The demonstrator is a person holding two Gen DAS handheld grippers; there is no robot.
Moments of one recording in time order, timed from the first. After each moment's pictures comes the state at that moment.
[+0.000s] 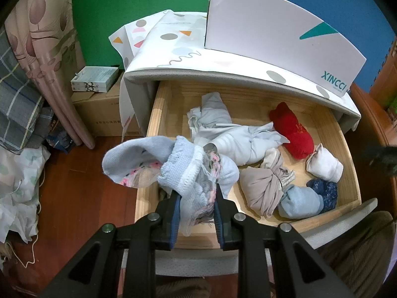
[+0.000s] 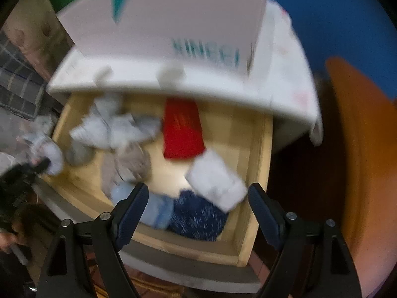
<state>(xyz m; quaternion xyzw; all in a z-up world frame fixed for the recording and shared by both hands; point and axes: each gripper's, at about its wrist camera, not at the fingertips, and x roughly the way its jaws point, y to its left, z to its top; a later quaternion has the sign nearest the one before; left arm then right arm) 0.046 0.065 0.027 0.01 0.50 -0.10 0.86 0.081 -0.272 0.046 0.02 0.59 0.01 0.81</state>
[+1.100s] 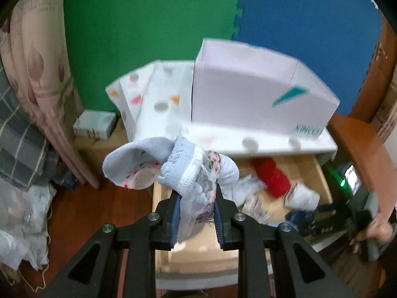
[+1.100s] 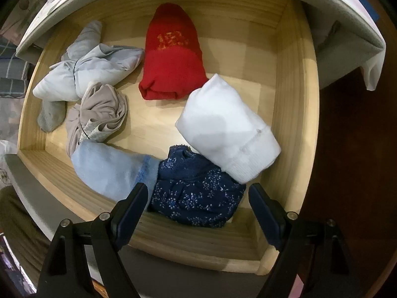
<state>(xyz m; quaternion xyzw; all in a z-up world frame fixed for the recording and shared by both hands) 0.066 0.061 0.137 0.03 0.42 -0.13 0.89 0.084 -0.281 -0.036 0.03 0.69 0.03 0.72</state>
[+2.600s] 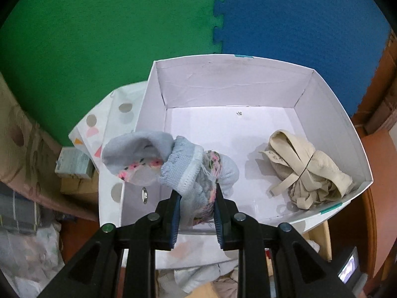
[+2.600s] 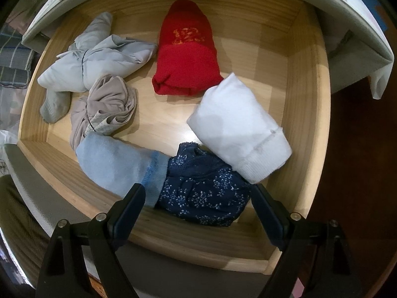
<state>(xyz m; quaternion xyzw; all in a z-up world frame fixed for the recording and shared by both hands) 0.243 -0.055 0.146 0.09 0.49 -0.14 0.85 0.082 -0.264 -0.040 0.01 0.69 0.04 0.72</state>
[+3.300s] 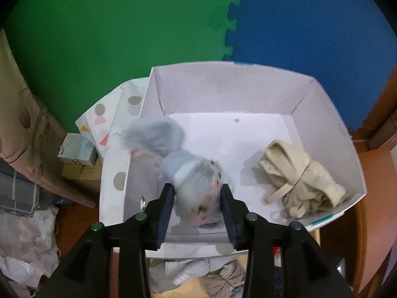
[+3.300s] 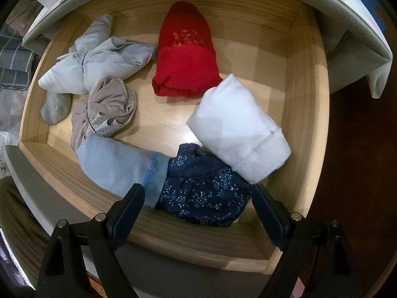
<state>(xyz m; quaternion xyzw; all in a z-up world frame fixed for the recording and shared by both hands) 0.234 -0.056 0.165 0.06 0.50 -0.12 0.86 0.081 -0.267 -0.036 0.01 0.69 0.04 0.72</state>
